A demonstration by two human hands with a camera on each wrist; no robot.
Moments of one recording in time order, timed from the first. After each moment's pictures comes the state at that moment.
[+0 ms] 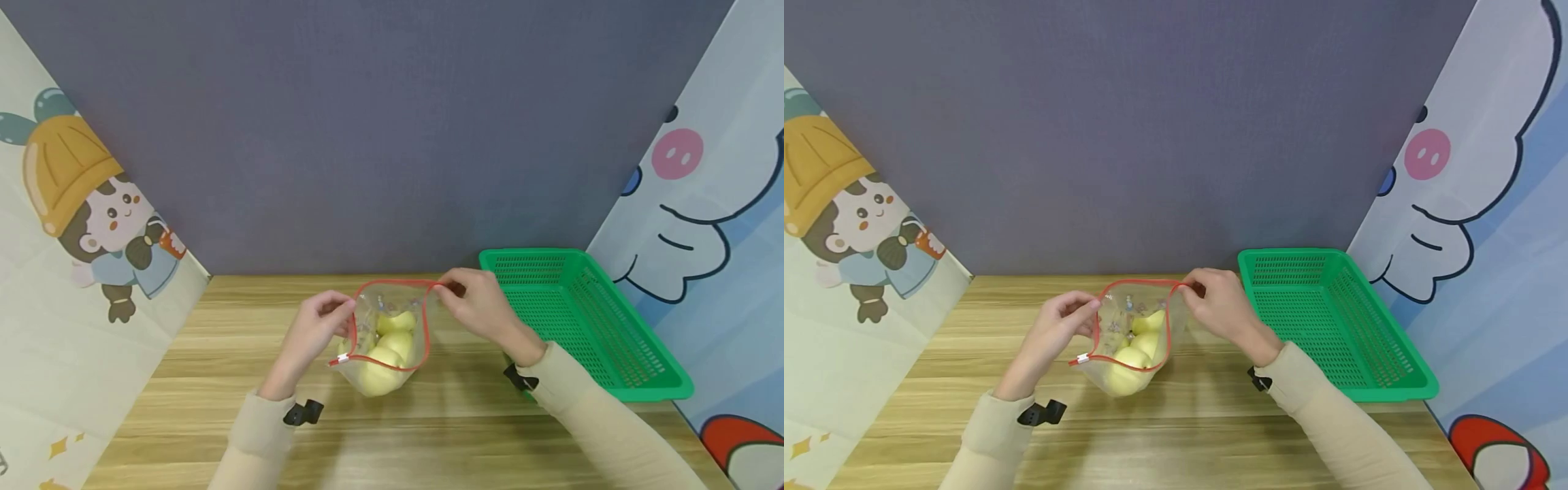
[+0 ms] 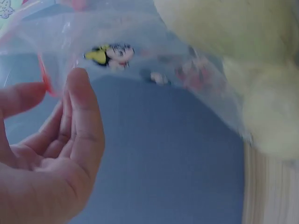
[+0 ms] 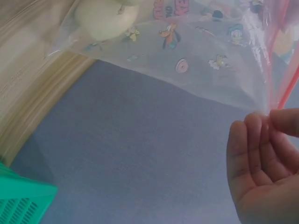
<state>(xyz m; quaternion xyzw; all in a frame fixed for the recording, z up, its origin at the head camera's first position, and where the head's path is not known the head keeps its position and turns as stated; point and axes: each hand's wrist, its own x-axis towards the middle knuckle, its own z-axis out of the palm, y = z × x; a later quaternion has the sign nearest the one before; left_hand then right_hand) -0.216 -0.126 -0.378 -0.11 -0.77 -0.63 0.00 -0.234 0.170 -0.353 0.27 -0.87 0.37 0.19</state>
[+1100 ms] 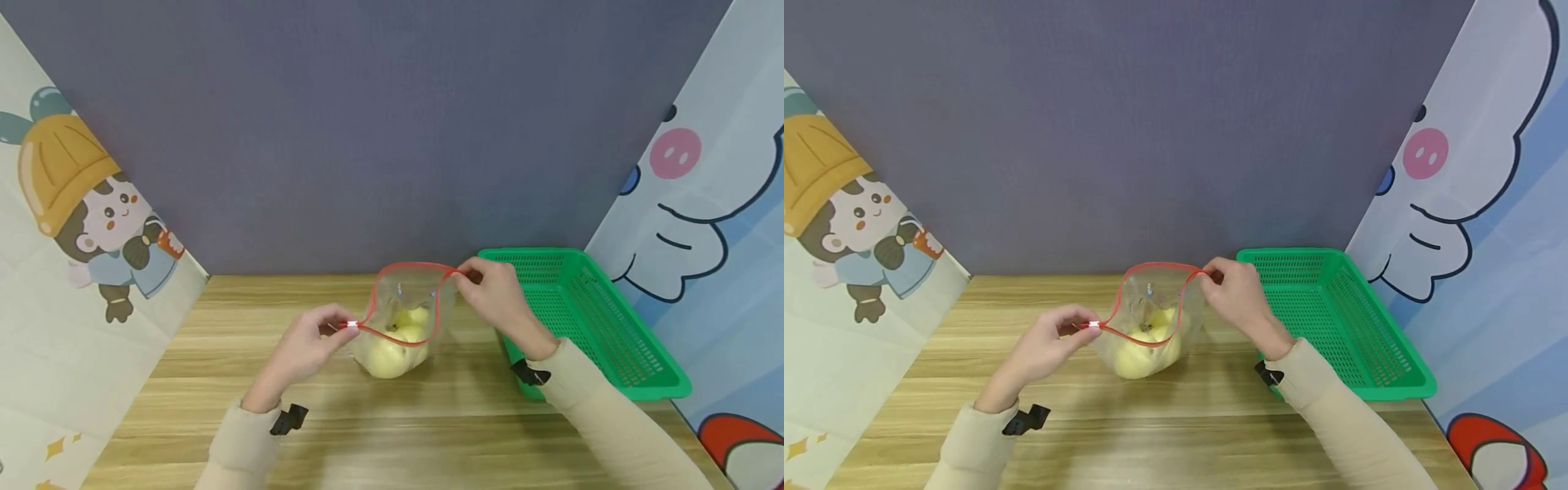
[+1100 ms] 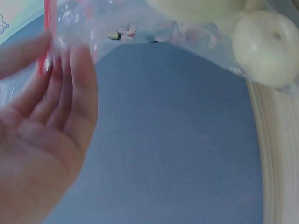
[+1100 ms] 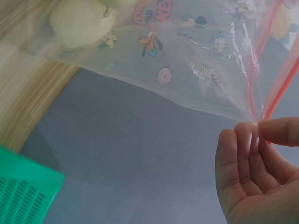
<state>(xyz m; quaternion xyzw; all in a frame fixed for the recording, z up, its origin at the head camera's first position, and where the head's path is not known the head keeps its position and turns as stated) -0.197 -0.133 -0.373 -0.25 -0.84 -0.47 0.04 -0.238 0.190 -0.346 0.15 -0.90 0.38 0.18</state>
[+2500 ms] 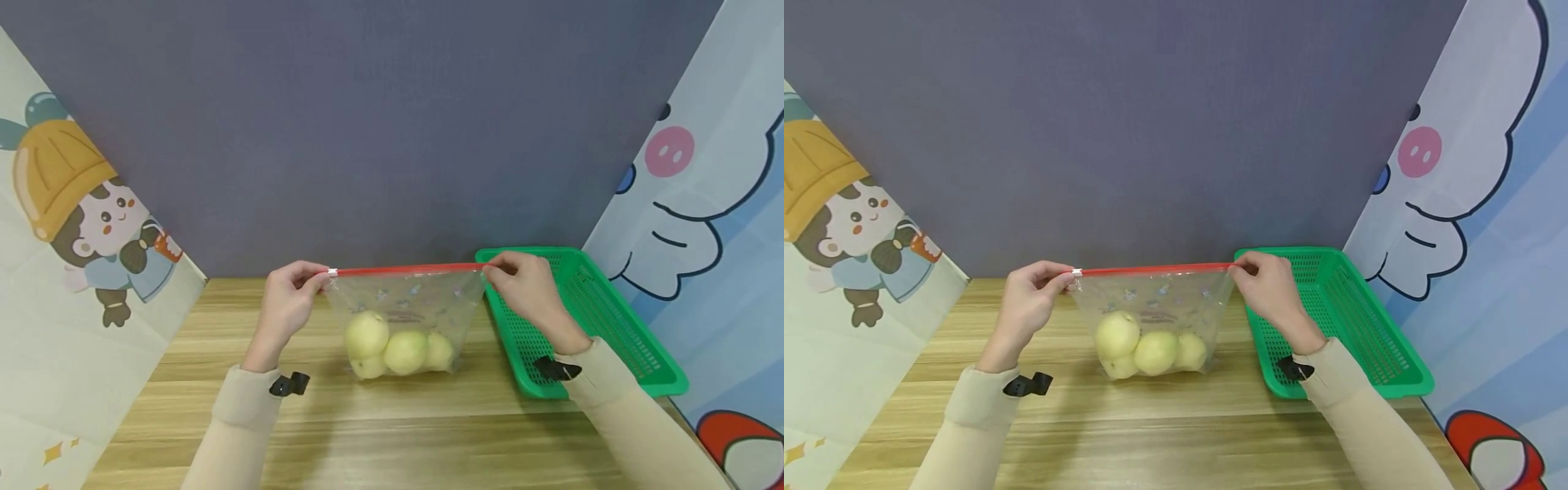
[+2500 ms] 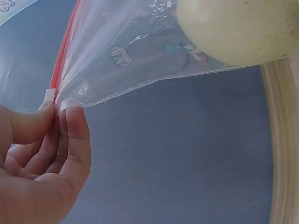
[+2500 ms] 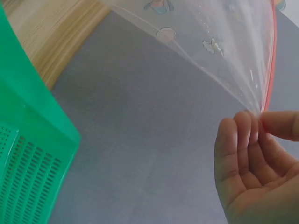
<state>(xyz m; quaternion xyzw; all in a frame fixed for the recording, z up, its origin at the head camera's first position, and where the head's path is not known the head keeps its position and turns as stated) -0.239 -0.140 -0.344 -0.12 -0.82 -0.54 0.17 -0.235 0.240 -0.338 0.10 -0.91 0.38 0.15</state>
